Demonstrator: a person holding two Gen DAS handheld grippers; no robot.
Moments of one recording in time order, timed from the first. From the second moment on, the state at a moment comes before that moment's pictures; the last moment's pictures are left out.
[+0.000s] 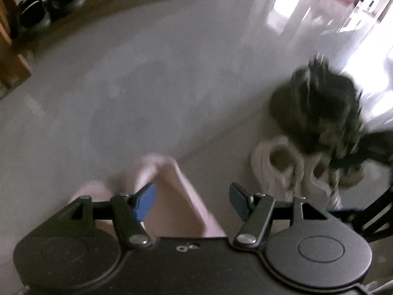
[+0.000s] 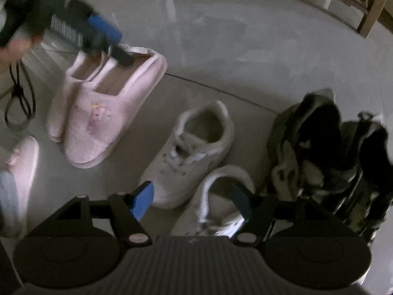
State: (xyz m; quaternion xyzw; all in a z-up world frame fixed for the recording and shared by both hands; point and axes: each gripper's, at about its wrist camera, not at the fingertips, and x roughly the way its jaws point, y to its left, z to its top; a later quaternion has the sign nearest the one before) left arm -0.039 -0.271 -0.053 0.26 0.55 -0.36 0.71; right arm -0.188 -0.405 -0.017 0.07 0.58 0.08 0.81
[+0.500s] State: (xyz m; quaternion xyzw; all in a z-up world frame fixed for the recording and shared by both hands) left arm -0.089 -0.266 -0.077 0.25 0.59 -0.33 0.70; right arm -0.186 -0.389 -0.051 -0.03 0.59 0.05 0.80
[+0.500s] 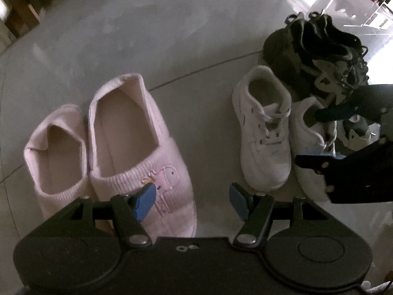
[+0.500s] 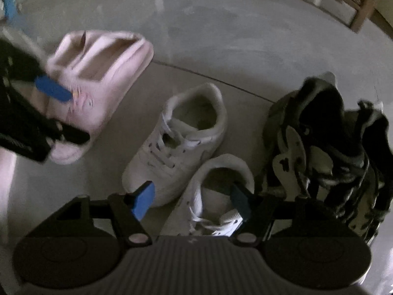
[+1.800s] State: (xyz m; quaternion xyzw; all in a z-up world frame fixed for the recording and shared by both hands) left arm -0.092 -0.265 -0.071 0.24 0.59 -0.34 0.69; right arm -0.192 -0.397 -0.040 0.03 0.61 0.05 0.79
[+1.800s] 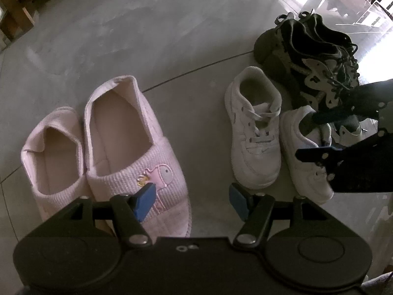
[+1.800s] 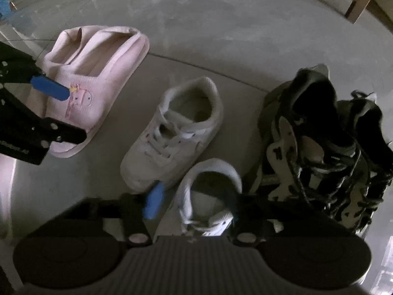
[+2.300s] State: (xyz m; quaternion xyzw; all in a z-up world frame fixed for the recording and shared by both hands) left arm -0.092 -0.265 -0.068 0.25 0.59 -0.35 0.69; right arm -0.208 -0.406 -0.018 0.09 0.61 0.05 0.78
